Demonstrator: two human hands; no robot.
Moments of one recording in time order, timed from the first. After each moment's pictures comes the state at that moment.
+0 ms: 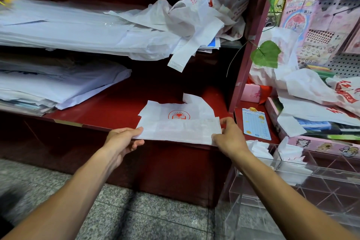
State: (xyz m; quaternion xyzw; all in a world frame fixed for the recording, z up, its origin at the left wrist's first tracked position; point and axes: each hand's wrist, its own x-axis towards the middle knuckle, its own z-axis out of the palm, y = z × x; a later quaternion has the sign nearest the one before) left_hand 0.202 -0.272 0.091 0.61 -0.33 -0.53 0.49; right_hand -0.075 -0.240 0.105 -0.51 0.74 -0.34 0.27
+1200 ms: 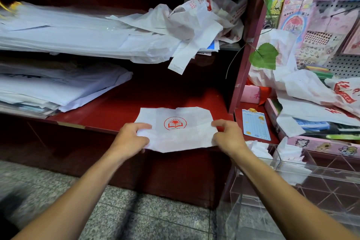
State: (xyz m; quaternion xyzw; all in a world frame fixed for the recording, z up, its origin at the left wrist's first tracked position) left_hand 0.194 -0.261 0.107 0.64 -0.61 -0.34 0.32; right_hand -0.073 -0.241 0.112 -0.53 0.71 -0.38 0.28
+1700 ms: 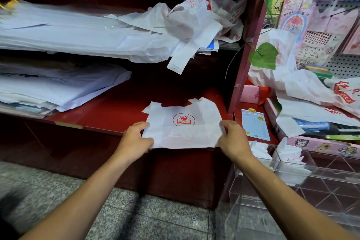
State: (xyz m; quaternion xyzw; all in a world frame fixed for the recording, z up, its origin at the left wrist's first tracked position) left_hand 0.183 -0.270 0.088 0.62 -0.62 -0.32 0.37; right_hand -0.087 -0.244 0.099 -0.57 0.73 -0.35 0.17
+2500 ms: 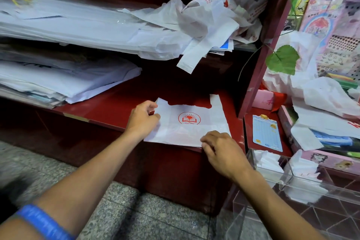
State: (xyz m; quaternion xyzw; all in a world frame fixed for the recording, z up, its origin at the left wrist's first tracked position) left_hand 0.173 -0.320 0.104 0.65 -0.58 -0.25 0.43; right_hand -0.071 -0.239 0.088 -0.79 0.59 -0.17 0.04
